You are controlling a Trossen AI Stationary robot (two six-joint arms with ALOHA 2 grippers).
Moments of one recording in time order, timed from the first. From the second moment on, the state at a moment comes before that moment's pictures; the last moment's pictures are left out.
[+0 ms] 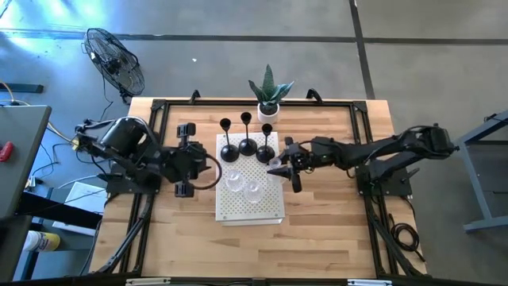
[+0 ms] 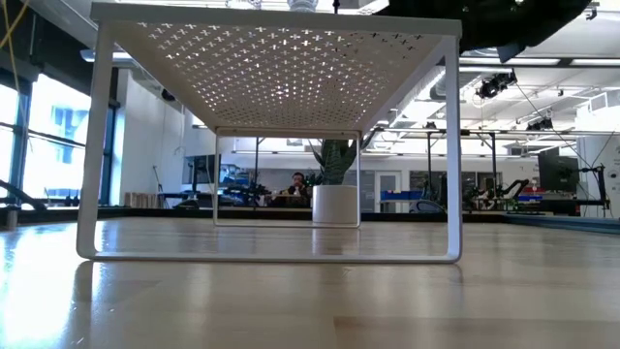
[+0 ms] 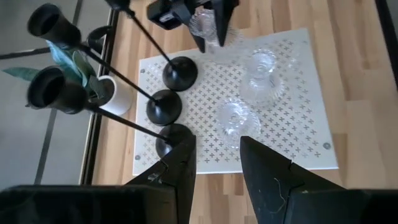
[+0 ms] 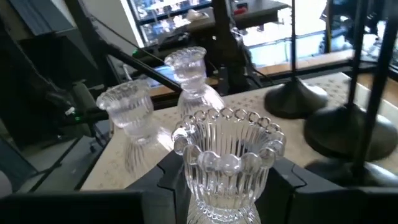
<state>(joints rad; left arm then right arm) -0.43 1.52 2.14 -1.57 -0.49 -0.24 -0.01 1.33 0.65 0.53 -0.15 0.22</state>
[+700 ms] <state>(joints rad) -0.39 1.52 2.14 -1.55 -0.43 -0.28 -0.03 1.45 0.73 0.55 -0.28 0.14</state>
